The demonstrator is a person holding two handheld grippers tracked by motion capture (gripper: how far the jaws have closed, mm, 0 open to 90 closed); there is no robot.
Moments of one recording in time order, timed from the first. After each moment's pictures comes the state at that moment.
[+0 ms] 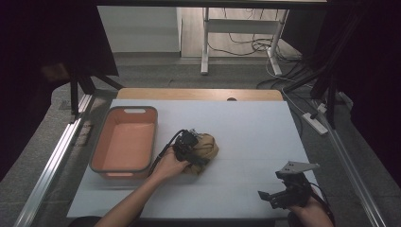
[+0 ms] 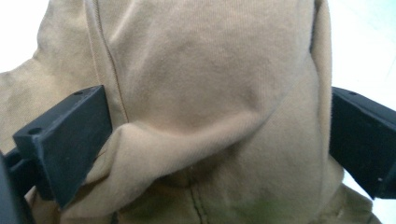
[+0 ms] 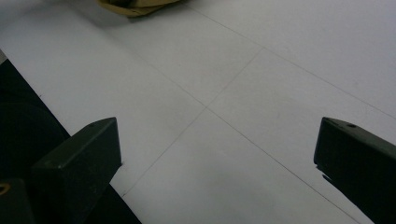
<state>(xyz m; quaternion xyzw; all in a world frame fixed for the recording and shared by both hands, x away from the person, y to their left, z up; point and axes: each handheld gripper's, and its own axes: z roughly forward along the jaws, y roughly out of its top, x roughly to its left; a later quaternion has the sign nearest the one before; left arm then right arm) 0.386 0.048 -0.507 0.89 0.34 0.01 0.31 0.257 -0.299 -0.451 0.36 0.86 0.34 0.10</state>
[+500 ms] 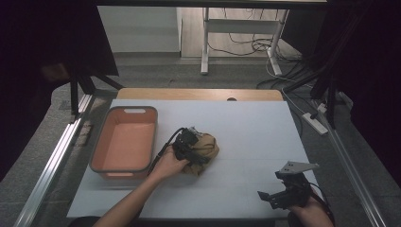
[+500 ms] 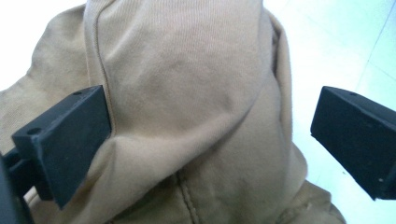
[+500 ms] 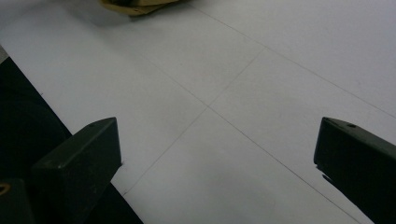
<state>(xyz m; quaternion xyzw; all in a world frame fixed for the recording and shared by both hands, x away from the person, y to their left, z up) 0.381 0.049 -0.492 0.88 0.33 0.01 0.33 0.257 -0.298 -0.451 0.36 0.86 0.34 0.10</state>
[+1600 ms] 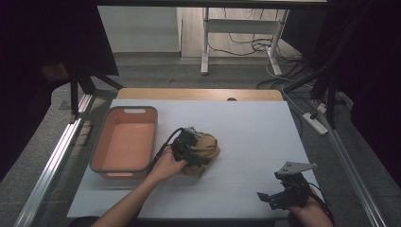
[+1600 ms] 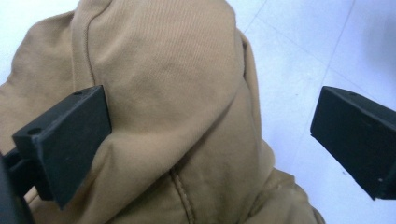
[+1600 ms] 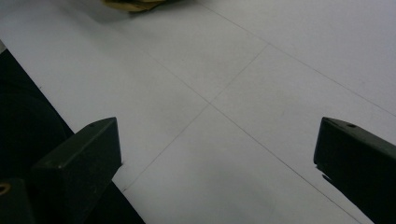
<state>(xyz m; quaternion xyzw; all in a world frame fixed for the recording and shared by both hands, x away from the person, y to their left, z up) 0.374 0.053 -0.485 0.88 0.31 -0.01 0.36 0.257 -0.296 -0.452 0.36 0.87 0.33 0.10</state>
